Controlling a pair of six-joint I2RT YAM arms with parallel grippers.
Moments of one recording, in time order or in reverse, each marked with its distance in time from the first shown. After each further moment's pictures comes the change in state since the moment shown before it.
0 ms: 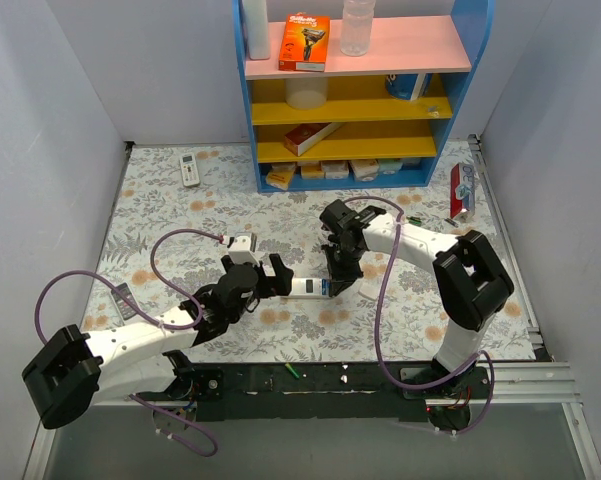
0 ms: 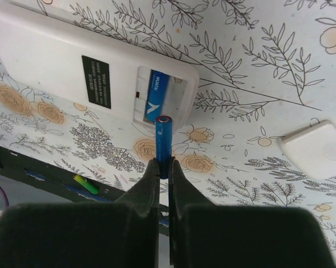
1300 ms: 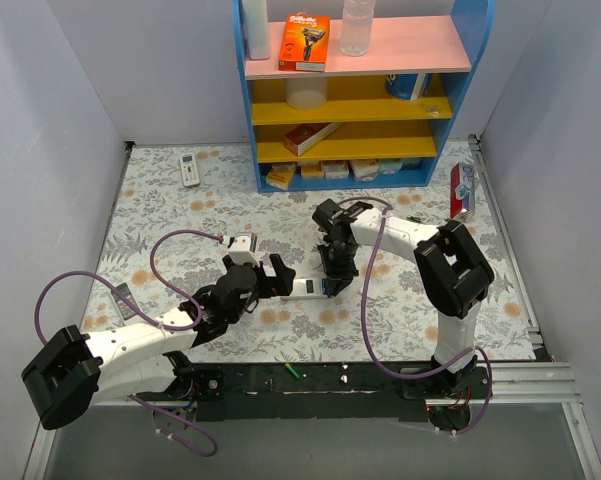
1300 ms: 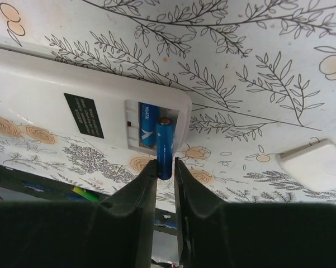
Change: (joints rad) left arm 0.000 -0.011 -0.016 0.044 0.024 0.000; right arm 0.000 0.130 0.100 -0.072 0.024 0.019
